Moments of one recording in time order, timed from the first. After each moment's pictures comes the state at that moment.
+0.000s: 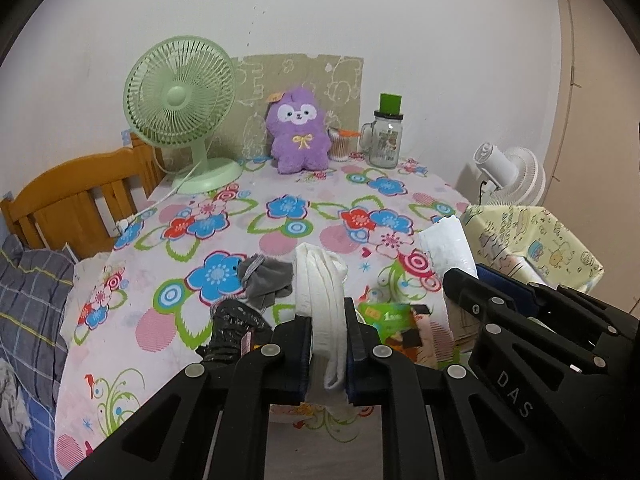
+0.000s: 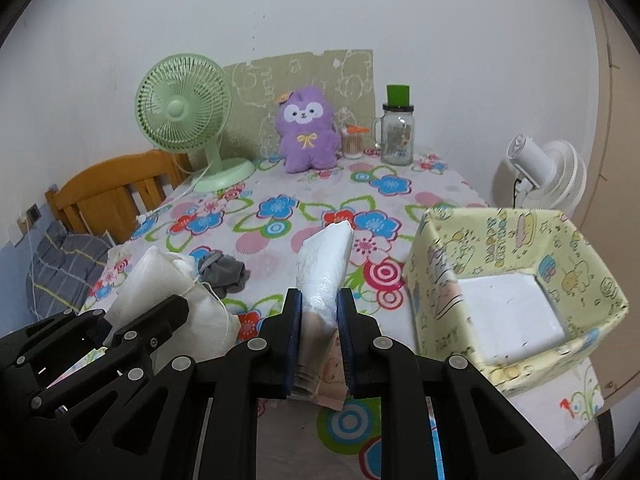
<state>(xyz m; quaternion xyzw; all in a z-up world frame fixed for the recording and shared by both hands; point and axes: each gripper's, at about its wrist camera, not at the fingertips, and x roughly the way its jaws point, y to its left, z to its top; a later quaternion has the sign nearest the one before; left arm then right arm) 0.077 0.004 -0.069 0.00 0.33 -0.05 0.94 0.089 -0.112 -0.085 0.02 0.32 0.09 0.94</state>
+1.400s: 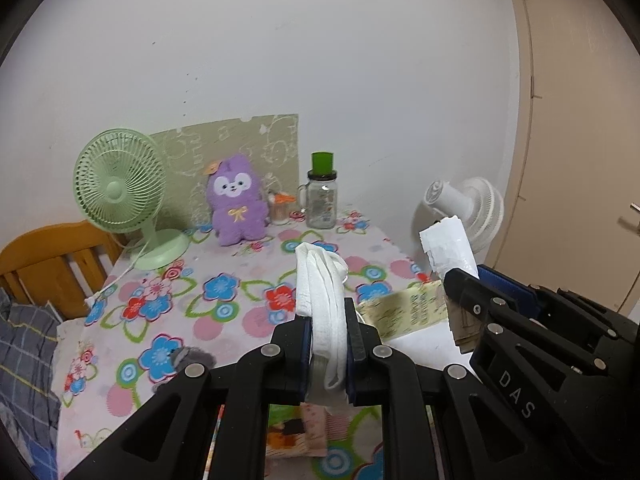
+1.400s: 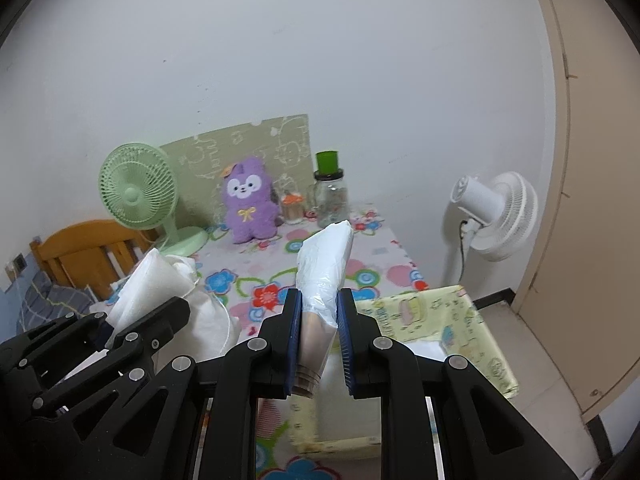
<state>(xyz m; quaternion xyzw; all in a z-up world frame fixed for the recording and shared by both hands) 0.095 -0.098 0.008 0.02 0.27 -0.10 0.96 0.091 -0.224 -0.008 0.04 0.26 0.03 0.96</state>
